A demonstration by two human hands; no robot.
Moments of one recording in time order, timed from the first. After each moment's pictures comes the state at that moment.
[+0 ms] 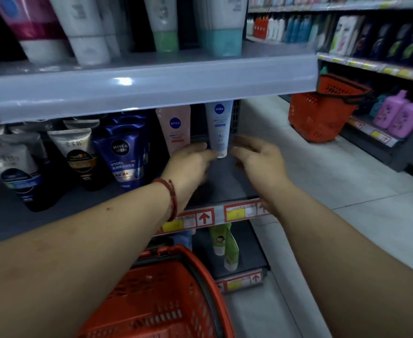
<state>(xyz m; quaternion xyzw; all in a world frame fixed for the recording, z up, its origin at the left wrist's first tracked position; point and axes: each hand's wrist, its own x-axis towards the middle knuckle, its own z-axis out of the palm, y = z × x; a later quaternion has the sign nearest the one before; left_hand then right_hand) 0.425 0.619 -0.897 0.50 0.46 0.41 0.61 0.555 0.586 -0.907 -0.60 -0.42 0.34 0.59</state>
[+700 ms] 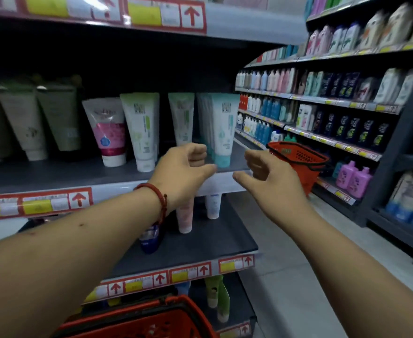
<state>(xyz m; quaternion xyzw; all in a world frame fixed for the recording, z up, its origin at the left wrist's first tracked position) 0.370 0.562 -0.716 0.74 0.39 0.42 0.35 0.543 0.499 -0.742 -0.63 -0.57 0.08 0.52</state>
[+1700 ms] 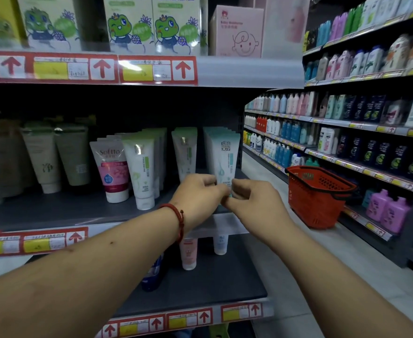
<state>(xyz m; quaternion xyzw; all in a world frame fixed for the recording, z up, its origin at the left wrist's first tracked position) 0.420 0.594 -0.698 0.69 0.41 0.40 0.43 0.560 0.558 -0.721 -0.59 -0.63 0.15 0.48</state>
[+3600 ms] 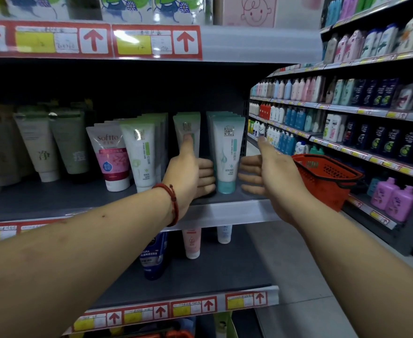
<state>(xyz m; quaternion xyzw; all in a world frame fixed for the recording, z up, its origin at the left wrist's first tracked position) 0.417 0.609 -0.685 0.48 0.44 0.47 0.60 0.560 0.570 -0.689 -0.57 -0.40 0.37 0.61</state>
